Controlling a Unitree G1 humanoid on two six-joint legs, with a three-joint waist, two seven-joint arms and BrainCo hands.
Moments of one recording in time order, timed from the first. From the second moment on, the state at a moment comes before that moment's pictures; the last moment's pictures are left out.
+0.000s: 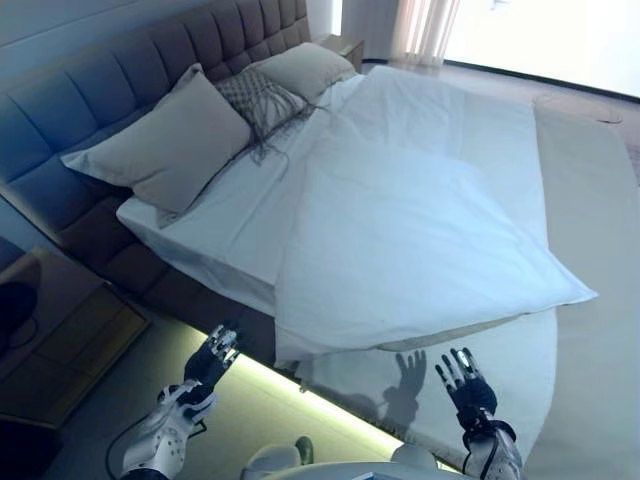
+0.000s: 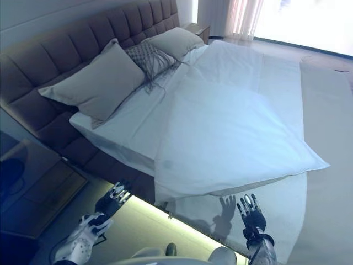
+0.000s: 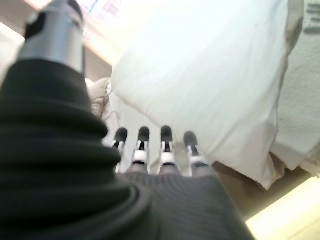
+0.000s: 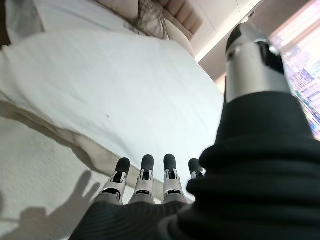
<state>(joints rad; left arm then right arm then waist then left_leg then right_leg) 0.15 0.35 -0.02 0.45 -0.80 0.03 -0.36 0.24 -0.24 -0.03 0.56 1.06 -0.16 0.18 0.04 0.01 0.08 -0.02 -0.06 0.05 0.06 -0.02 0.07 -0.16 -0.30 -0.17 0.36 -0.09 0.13</state>
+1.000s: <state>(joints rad) 0.18 0.28 -0.02 0.55 -0.80 0.01 -0.44 0.12 -0.30 0.03 0.68 1.09 -0.12 0.10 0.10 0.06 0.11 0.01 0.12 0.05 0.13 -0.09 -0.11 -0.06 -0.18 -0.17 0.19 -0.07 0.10</state>
